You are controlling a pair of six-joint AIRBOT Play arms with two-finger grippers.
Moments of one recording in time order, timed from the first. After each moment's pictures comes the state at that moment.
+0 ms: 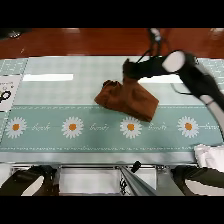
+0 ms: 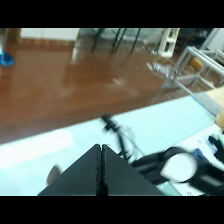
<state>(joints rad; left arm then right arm) -0.17 -0.80 1.38 0.70 -0.84 -1.26 0.43 -1.46 1.36 -1.13 0.76 1.74</state>
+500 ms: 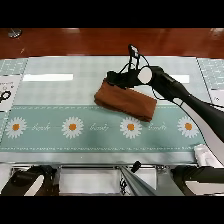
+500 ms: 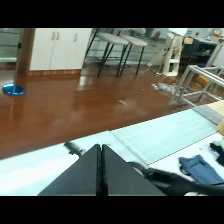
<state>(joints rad) -0.13 -0.60 1.38 0.78 -0.93 -1.35 0.52 -1.56 1.36 -1.10 0.64 1.86</state>
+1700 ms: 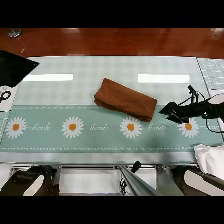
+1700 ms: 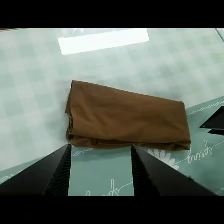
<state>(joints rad) -0.12 -0.73 1.38 1.14 -1.29 -1.51 -0.27 -1.23 0.69 -0.91 1.07 1.37</state>
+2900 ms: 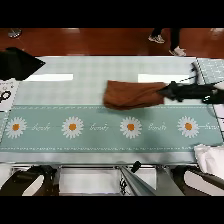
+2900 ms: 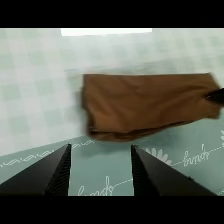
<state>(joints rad) -0.12 -0.81 1.38 1.16 -1.29 -1.59 -0.24 -1.24 0.91 -0.57 1.13 1.18</state>
